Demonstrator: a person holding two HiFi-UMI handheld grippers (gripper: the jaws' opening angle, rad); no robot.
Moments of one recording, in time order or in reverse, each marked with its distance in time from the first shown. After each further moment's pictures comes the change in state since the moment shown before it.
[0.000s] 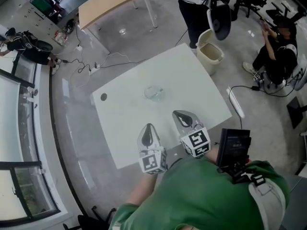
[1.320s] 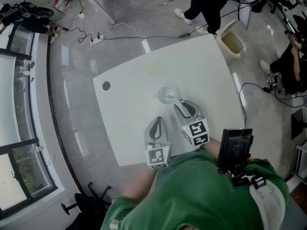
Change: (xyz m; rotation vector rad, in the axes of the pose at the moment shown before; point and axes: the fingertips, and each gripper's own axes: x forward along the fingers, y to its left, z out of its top) left arm 0.090 0.040 -0.064 0.047 0.222 -0.030; right arm 0.146 -0.030 -0.074 0.070 0.231 0.063
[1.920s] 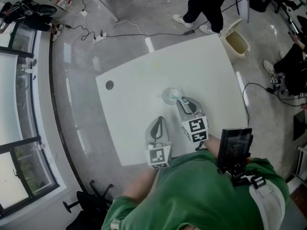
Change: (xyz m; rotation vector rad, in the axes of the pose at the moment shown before) left arm -0.005 0.020 0.001 -0.006 0.019 0.002; right arm 0.022 0.002 0.004 -0.004 0.017 -0.063
